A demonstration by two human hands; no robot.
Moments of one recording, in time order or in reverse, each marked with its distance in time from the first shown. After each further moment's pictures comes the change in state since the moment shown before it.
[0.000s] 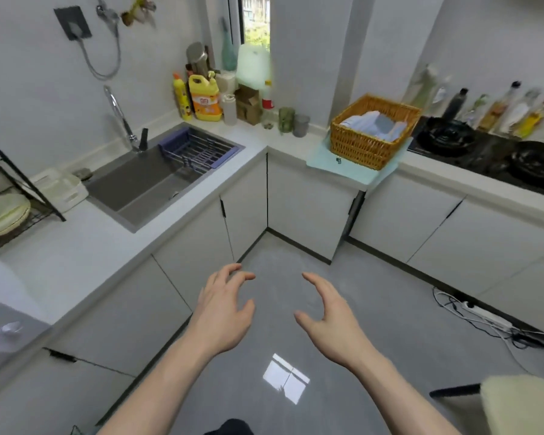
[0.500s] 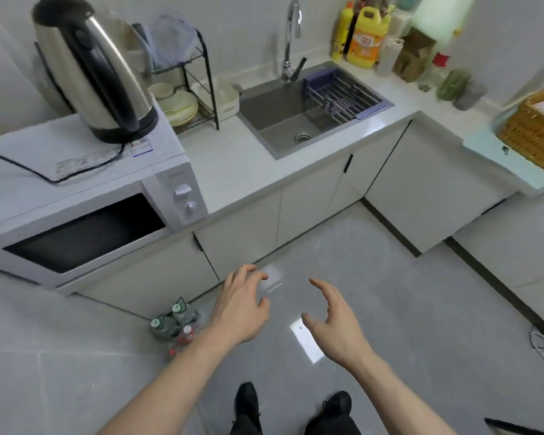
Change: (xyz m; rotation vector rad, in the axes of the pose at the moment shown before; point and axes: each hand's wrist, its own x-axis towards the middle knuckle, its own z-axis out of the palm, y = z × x) left_hand -0.181 -0.245 -0.035 -0.063 0.033 -0.409; right_hand -0.054 -0.103 0.267 -0.107 -0.364 -0.009
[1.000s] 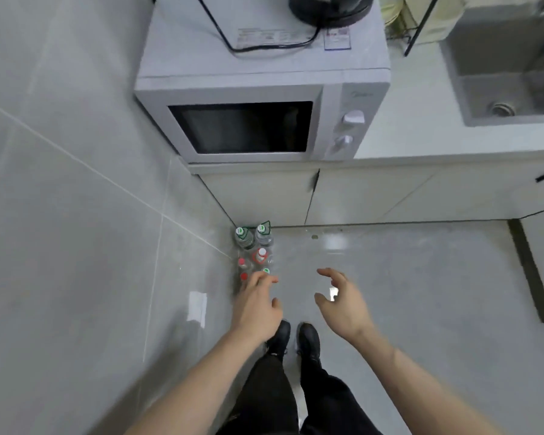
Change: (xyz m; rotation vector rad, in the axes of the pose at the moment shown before) left_hand -0.091 -0.163 0.084 -0.266 0.148 -0.636; right_hand 0.086 -0.004 0.184 -0.255 -0.459 -0.111
